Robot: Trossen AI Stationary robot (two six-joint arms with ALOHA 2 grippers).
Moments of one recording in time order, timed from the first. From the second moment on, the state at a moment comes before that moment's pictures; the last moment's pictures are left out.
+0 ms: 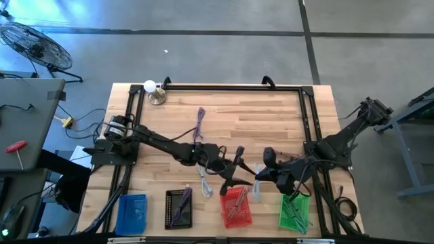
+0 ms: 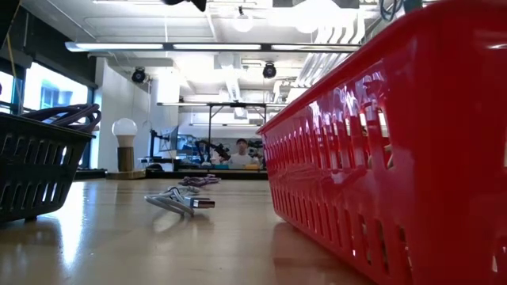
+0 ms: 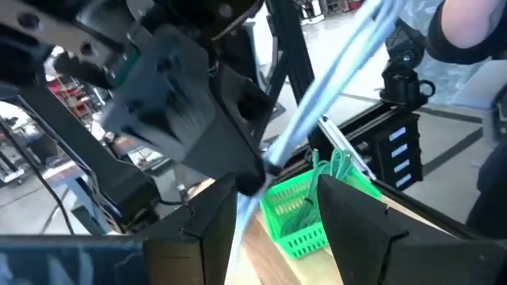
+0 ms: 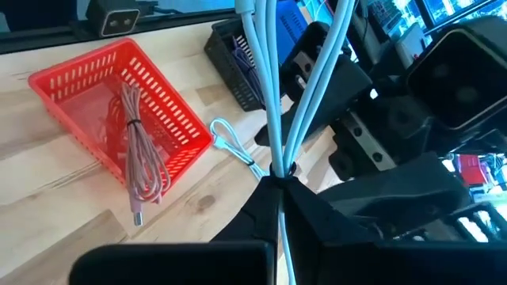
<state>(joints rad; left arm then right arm) -0.23 1.89 1.30 0.60 0.14 0.37 0.60 1.16 0.98 -0.39 0.35 -0.68</state>
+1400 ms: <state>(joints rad) -0.23 1.89 1.36 0.56 0.09 0.37 0.55 1.17 0.98 -0.42 0.32 -0.55</state>
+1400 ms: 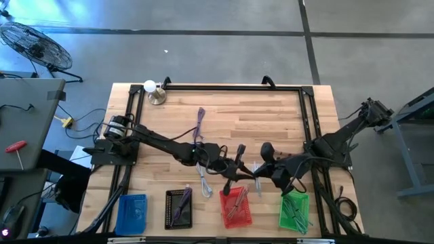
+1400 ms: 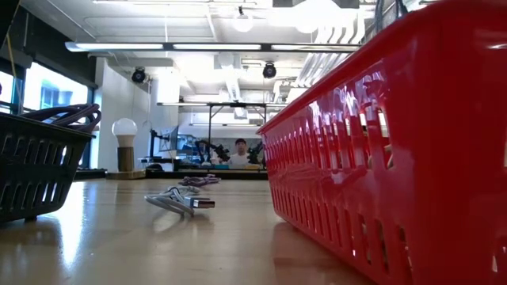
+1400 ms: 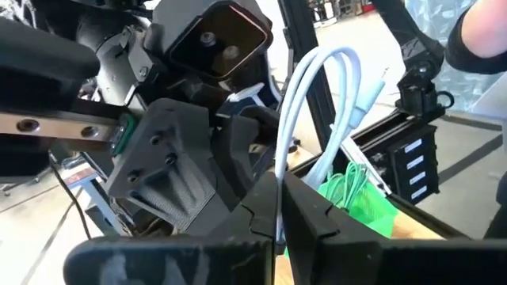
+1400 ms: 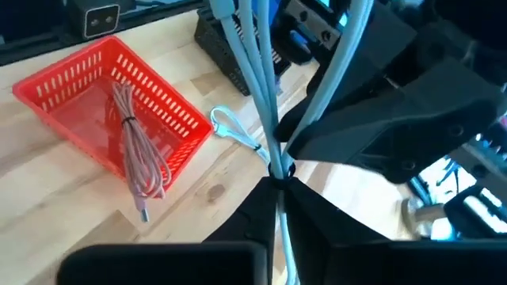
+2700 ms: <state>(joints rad) -0.85 1.61 1.36 -0.03 -1.57 0.12 0.58 1.12 0.98 -0.69 0.64 -0.23</state>
